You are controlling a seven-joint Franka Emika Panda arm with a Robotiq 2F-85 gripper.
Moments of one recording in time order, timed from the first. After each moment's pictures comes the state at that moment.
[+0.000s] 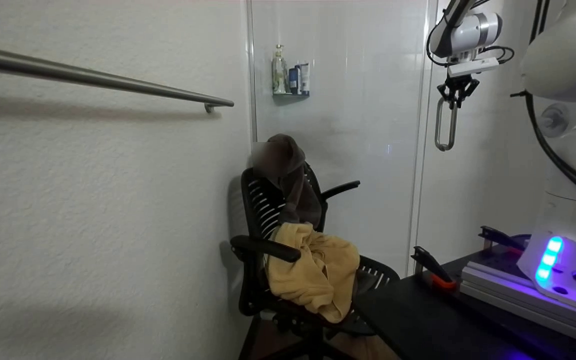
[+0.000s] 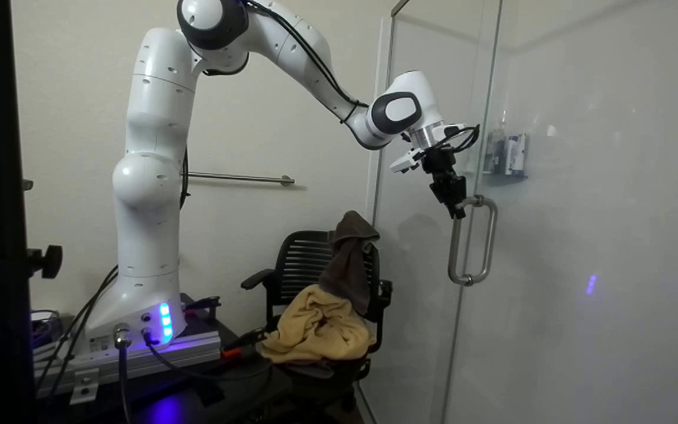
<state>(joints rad) -0.34 0.13 -0.34 -1.98 -0.17 2.55 0.06</state>
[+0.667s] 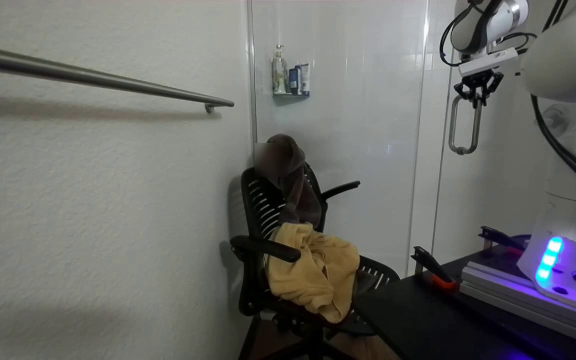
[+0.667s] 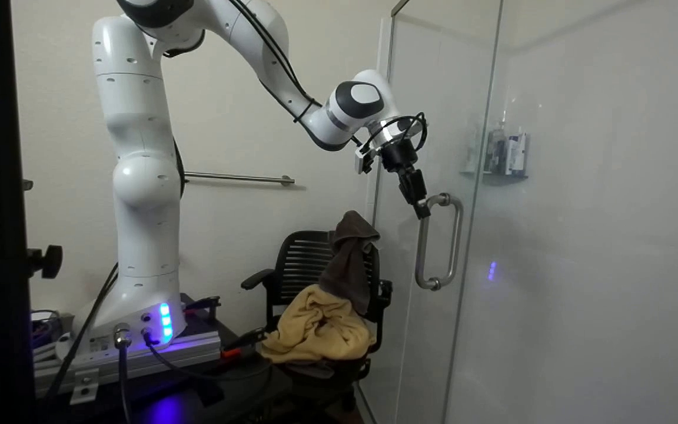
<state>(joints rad) -0.33 -0.16 -0.35 -2.29 -0.64 2.49 0.54</state>
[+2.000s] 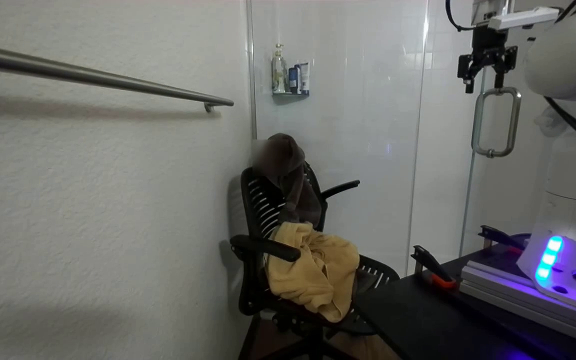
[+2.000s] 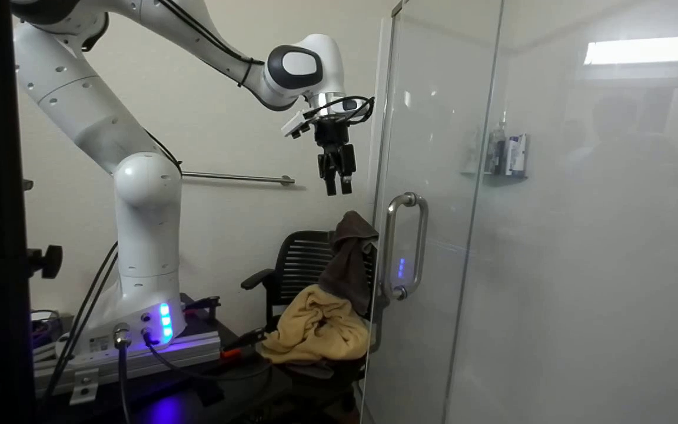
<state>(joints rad) -0.29 -0.67 -0.26 -2.56 -0.34 2.08 -0.04</state>
